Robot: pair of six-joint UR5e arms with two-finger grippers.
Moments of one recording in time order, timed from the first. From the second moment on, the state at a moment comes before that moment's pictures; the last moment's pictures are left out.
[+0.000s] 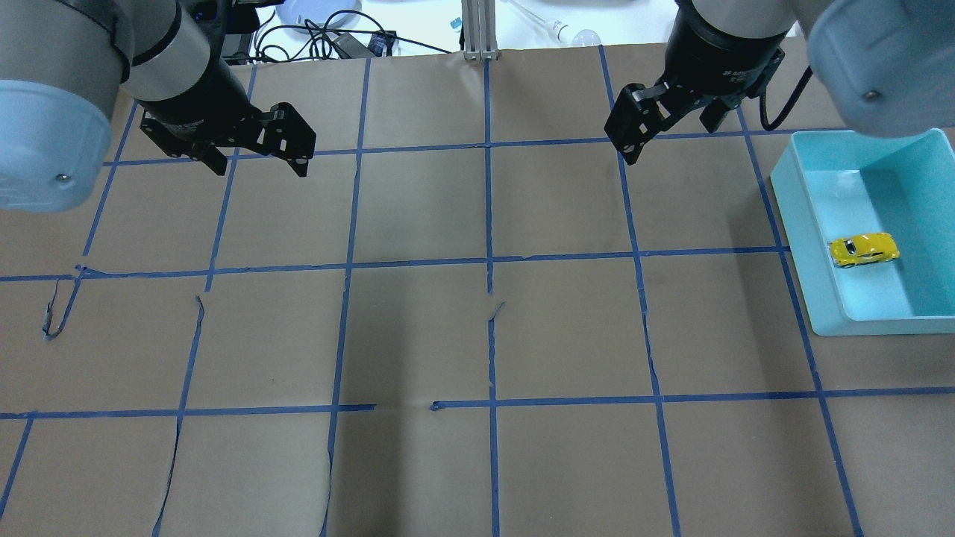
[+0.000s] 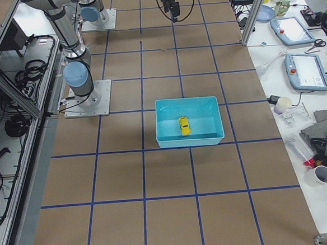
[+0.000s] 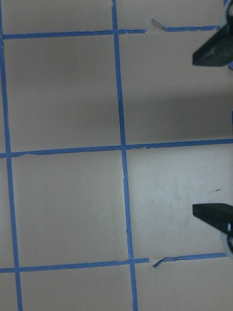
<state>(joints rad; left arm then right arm) -1.58 -1.55 -1.62 -1.41 1.57 0.06 1.66 -1.58 1.50 -1.60 -1.56 -0.22</state>
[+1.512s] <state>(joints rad) -1.58 -1.56 -1.61 -1.41 1.57 0.08 1.64 -1.62 1.51 -1.53 -1.58 0.02</state>
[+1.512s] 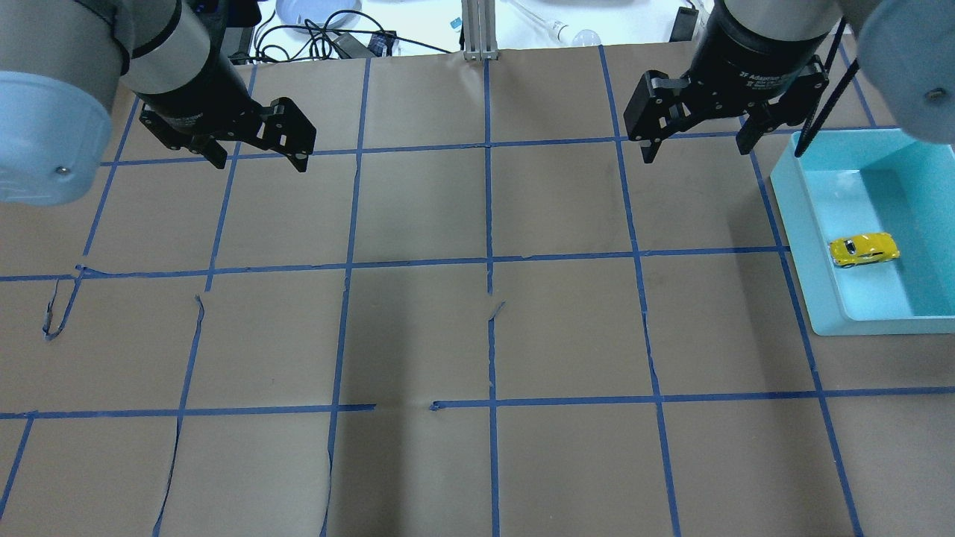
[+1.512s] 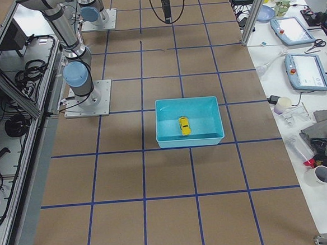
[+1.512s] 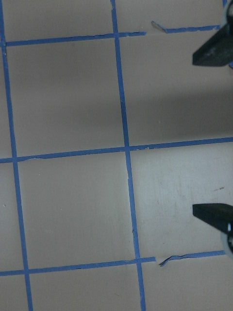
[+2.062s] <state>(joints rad) -1.58 -1.56 -1.61 -1.41 1.57 0.08 1.64 -1.62 1.51 -1.54 -1.57 0.02</state>
